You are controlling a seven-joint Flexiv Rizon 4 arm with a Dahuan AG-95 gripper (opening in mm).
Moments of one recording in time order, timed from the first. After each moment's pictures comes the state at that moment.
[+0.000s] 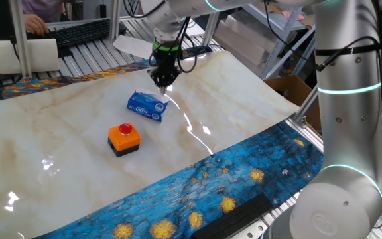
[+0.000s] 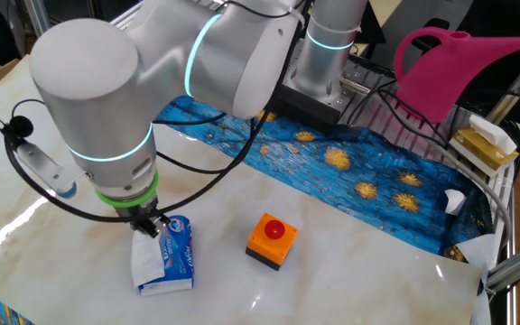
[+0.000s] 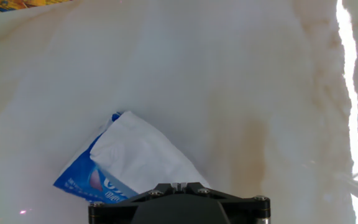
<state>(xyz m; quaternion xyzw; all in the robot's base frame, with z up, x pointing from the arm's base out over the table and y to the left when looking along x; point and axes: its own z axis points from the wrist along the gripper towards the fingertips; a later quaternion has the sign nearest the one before) 0.664 -0.077 0.062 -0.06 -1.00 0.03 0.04</state>
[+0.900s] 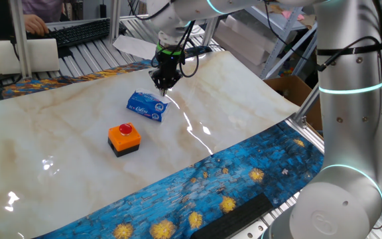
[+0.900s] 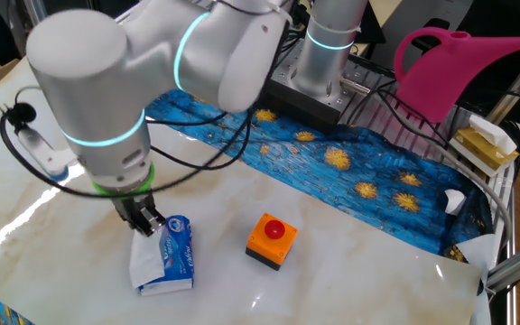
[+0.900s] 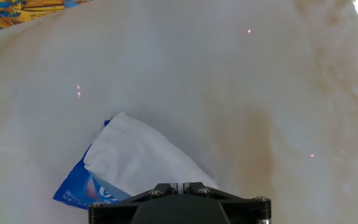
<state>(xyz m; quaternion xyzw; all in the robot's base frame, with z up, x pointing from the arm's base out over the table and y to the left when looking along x) 0.663 -0.077 0.056 -0.13 -0.99 -0.01 0.02</state>
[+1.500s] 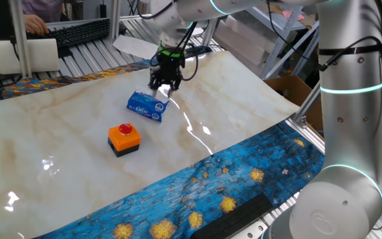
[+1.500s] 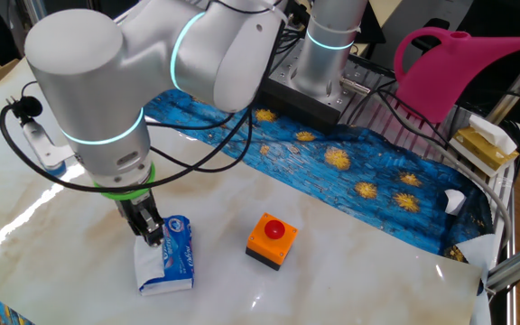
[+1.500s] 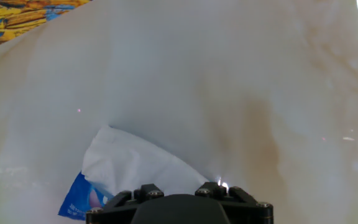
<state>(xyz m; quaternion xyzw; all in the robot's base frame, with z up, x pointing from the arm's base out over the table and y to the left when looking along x) 0.663 -0.072 0.047 -0.19 -0.98 -0.02 0.02</state>
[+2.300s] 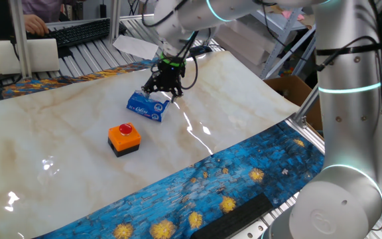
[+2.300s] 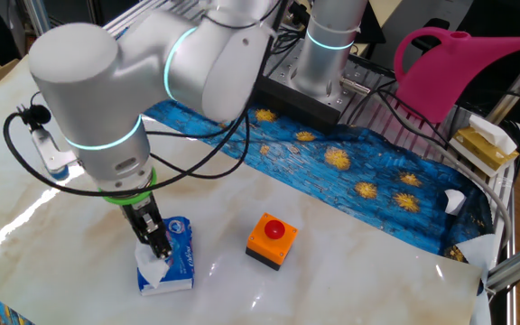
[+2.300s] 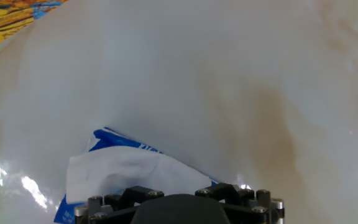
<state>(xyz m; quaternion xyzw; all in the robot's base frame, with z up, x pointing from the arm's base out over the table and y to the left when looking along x) 0.656 -0.066 0.025 -0.20 -0.98 -0.05 0.00</state>
